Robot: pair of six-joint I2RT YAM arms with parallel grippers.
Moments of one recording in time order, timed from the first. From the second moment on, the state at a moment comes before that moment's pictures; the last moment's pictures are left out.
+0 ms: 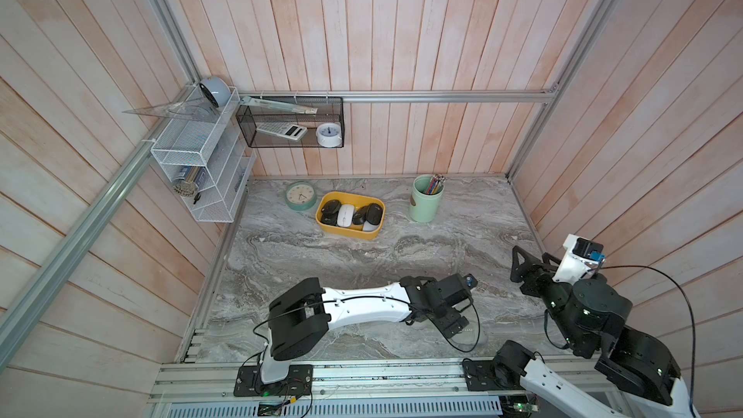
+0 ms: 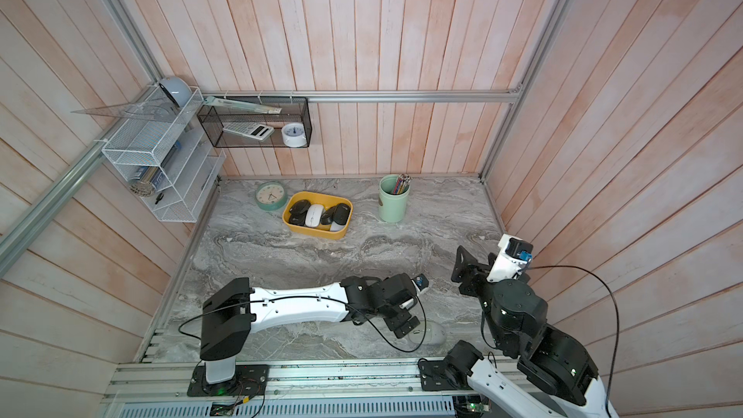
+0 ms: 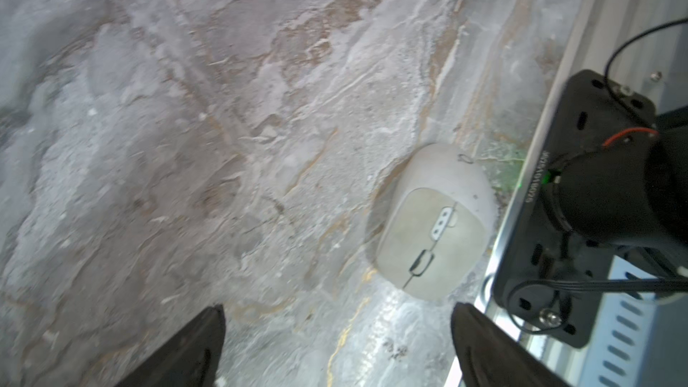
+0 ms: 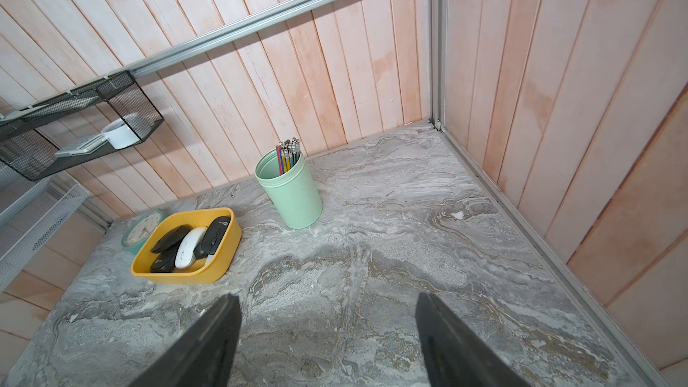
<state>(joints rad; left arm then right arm) -1.30 1.97 1.53 -0.53 -0.06 -0.14 0.76 0.40 1.03 -0.94 0.72 0.53</state>
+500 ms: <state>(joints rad) -1.36 2.24 1.85 -0.76 0.01 0.00 0.76 0.35 1.03 -0.97 0.76 0.52</state>
